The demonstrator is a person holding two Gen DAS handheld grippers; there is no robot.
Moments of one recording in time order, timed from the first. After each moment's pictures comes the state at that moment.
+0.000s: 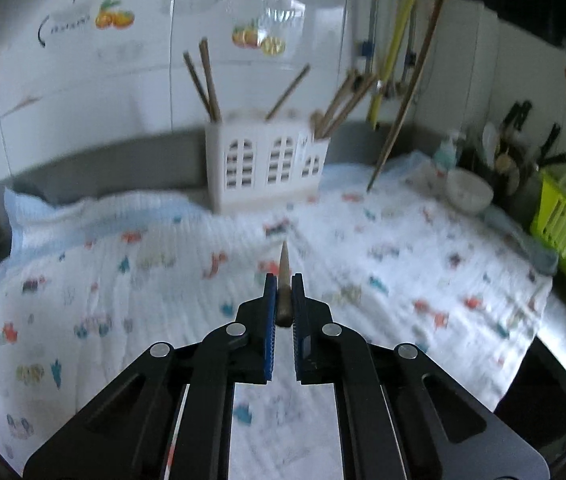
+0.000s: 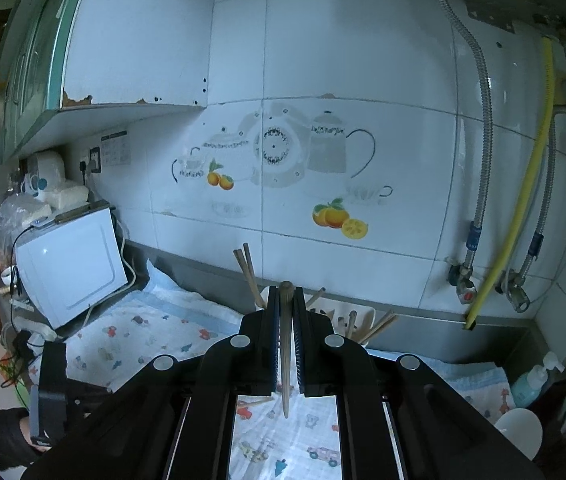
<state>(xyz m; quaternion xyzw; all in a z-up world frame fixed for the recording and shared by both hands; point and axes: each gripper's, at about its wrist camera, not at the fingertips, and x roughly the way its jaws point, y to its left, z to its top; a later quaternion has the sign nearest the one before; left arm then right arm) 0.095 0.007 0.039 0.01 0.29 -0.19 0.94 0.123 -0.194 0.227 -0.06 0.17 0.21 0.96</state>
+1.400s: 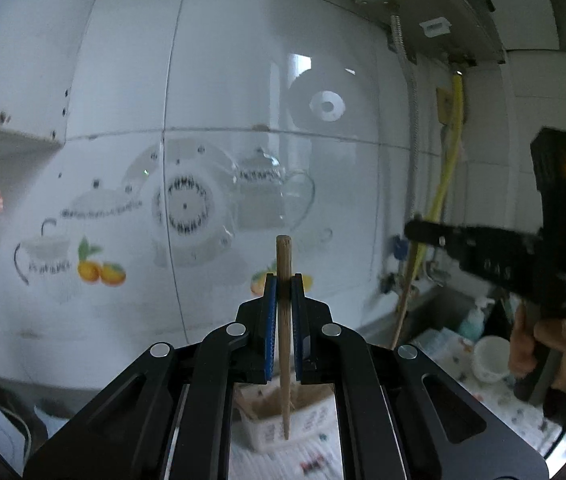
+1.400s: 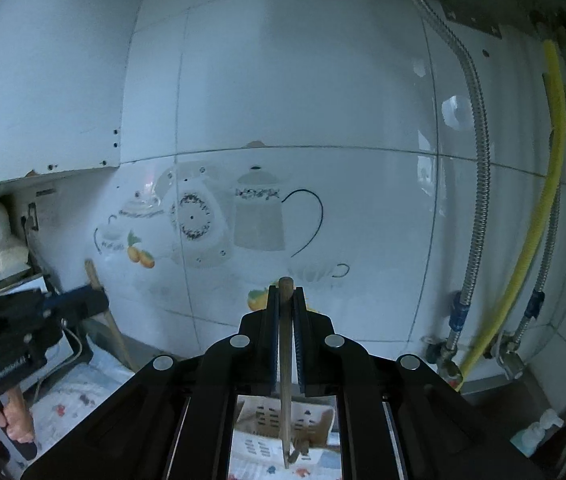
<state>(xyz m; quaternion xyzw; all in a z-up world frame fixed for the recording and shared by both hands) 0.232 -0.009 0.255 0.01 0.10 -0.17 0.98 0.260 -0.203 0.269 -0.02 0.11 0.15 0.98</state>
